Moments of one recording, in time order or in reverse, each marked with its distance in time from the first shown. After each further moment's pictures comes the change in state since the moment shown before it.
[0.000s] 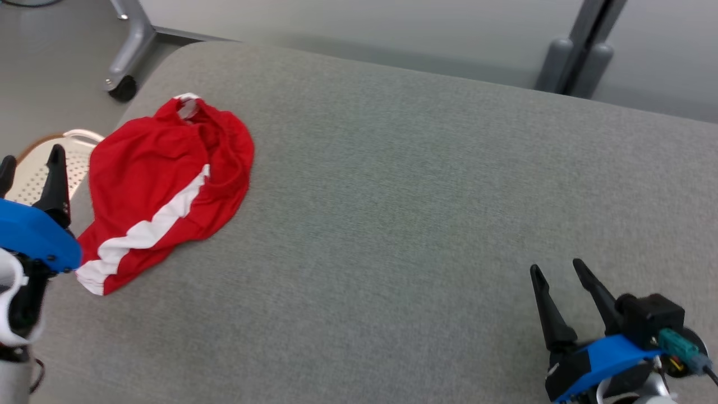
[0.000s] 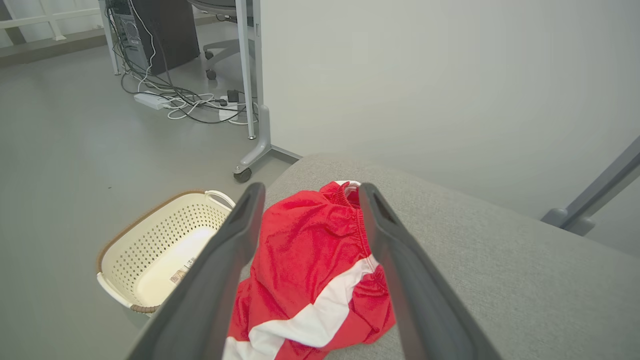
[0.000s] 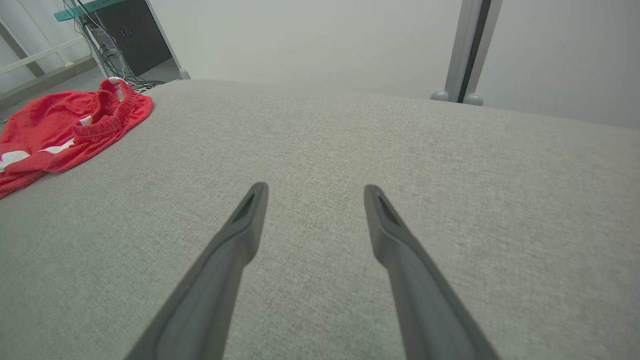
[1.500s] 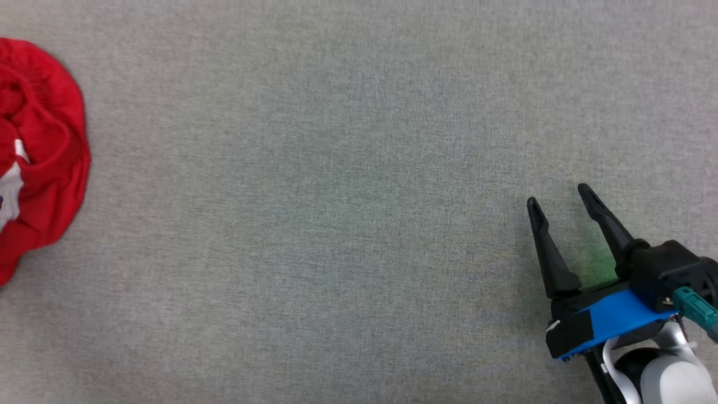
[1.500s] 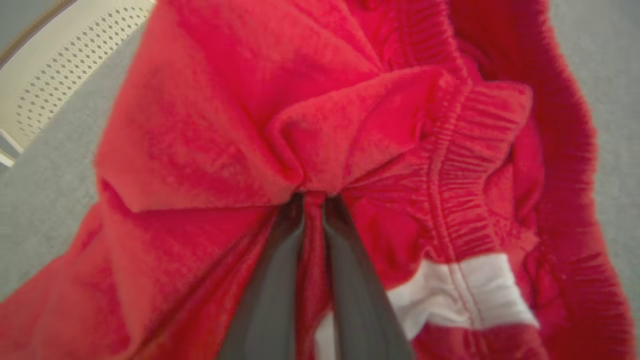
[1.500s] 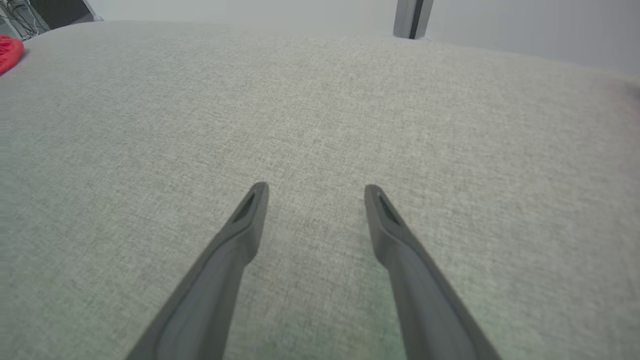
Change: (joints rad) left arm -0.394 0.067 0.038 0.673 -0.141 -0.090 0.164; right arm -0.111 -0.015 0.046 -0.236 -0.095 0.000 0.116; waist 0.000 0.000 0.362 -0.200
